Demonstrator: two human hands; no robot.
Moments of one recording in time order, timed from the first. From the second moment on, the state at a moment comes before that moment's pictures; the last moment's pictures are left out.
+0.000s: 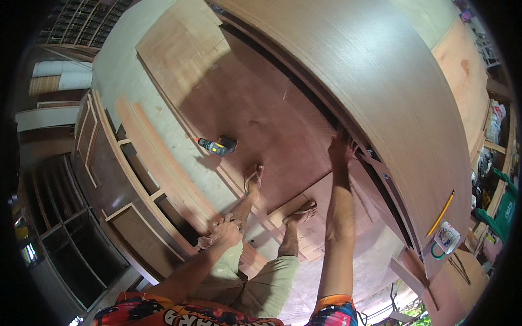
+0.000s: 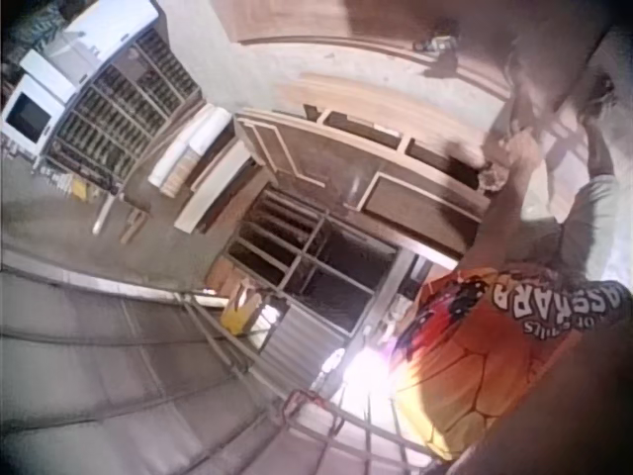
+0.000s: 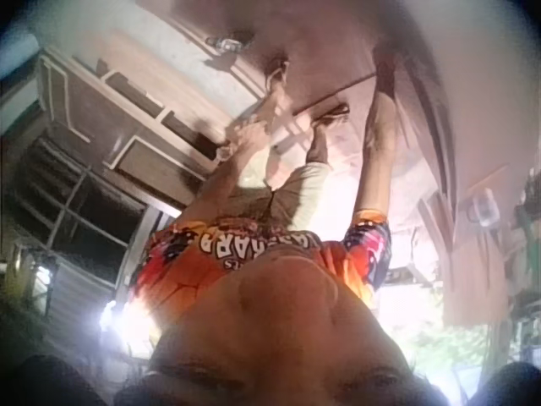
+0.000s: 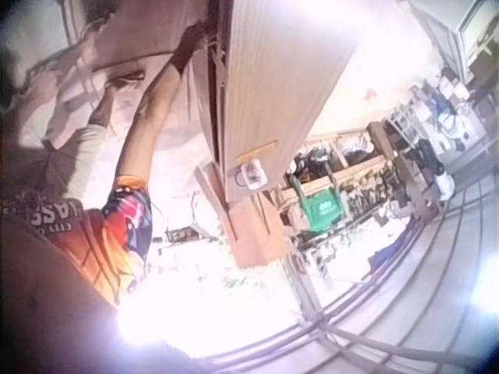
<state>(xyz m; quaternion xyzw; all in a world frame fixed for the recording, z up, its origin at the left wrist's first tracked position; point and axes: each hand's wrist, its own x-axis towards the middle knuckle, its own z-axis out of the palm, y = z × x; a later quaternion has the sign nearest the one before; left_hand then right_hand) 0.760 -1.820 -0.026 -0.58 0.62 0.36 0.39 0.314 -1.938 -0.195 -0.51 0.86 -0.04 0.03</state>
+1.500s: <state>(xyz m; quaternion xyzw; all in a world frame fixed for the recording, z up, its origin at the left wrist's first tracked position) 0.859 -1.750 0.184 -0.65 0.49 0.46 0.35 0.093 -1.448 -0.141 -0.20 0.97 0.06 0.14</state>
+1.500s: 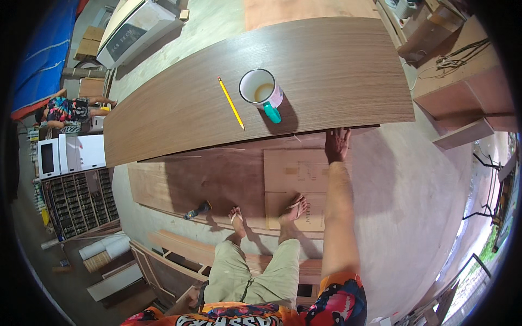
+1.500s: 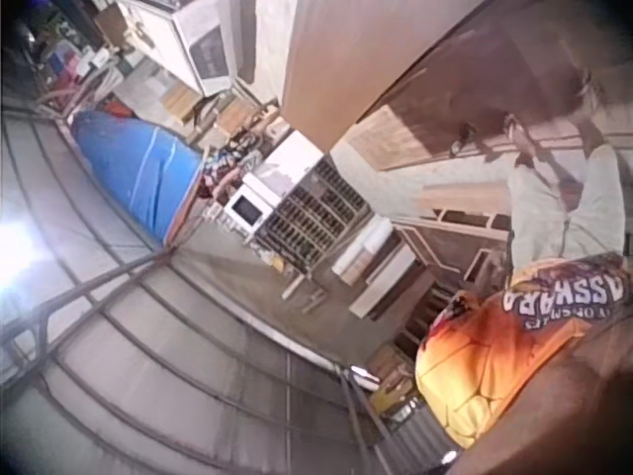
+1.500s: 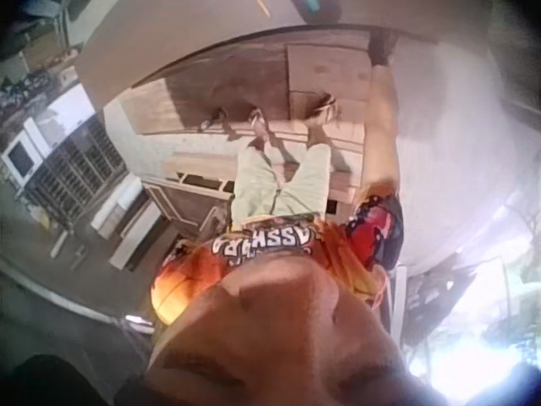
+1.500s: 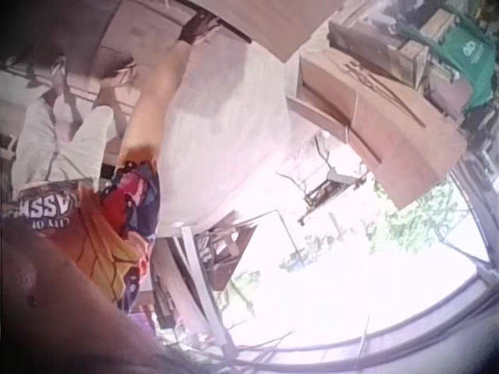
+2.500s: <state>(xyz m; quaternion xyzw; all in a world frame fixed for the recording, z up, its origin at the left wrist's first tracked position) 0.880 -1.830 0.053 -0.67 0.38 0.59 0.25 0.226 -1.560 -0.109 -0.45 0.86 0.11 0.24</state>
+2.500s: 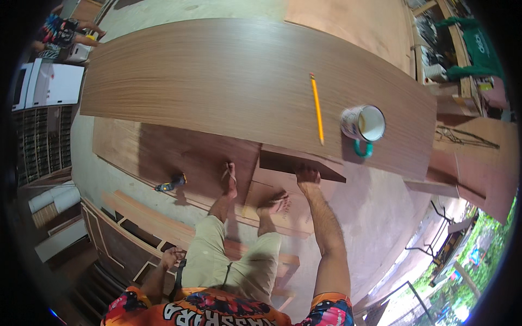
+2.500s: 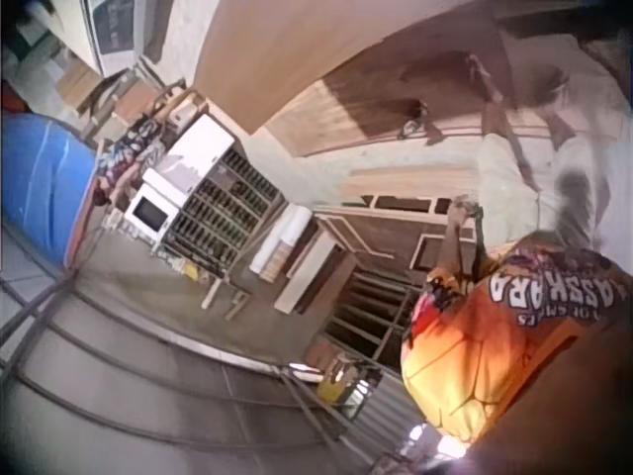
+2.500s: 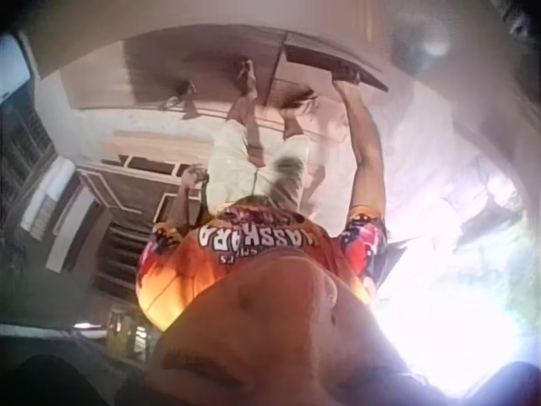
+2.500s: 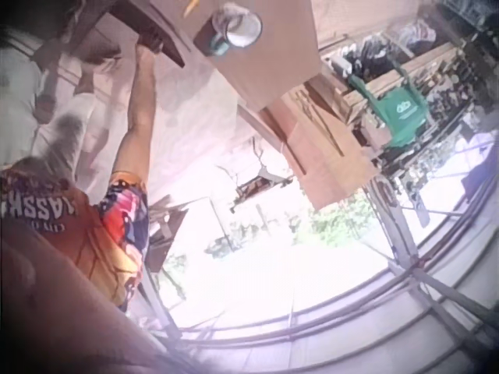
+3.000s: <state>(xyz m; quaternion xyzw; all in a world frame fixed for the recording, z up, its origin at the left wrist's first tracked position) 0.928 -1.783 0.072 -0.66 0.43 0.57 0.22 0.219 -1.662 -0.232 -0.38 0.91 -0.04 0.15</state>
